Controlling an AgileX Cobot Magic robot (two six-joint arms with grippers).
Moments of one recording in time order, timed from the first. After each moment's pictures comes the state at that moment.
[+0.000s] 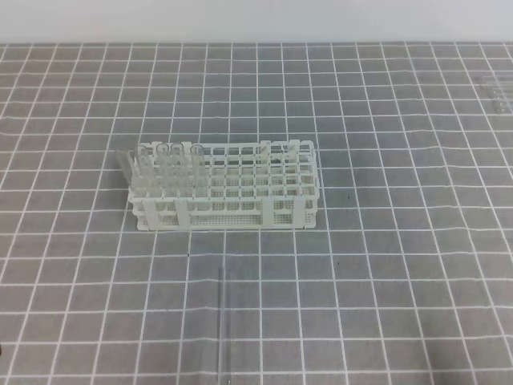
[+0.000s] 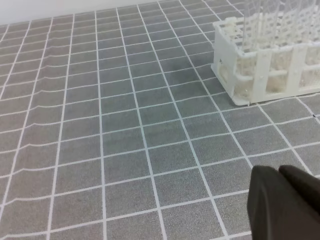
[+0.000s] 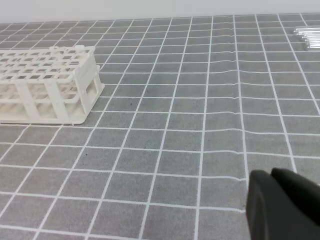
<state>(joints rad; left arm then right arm) -0.12 0.00 0.00 -0.19 0.33 0.29 0.16 -0.01 0.00 0.25 0.33 -0.11</state>
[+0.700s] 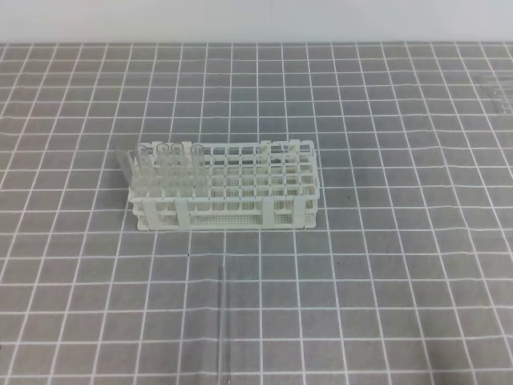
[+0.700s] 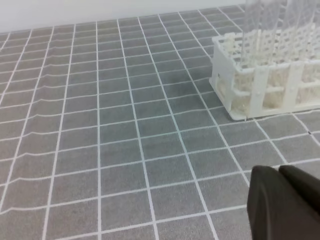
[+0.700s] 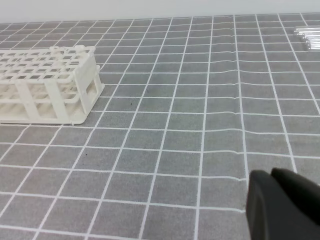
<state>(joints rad) -0.12 -0.01 0.01 -0.22 0.30 0.29 0.16 -0.01 0.00 0.25 0.33 -0.11</state>
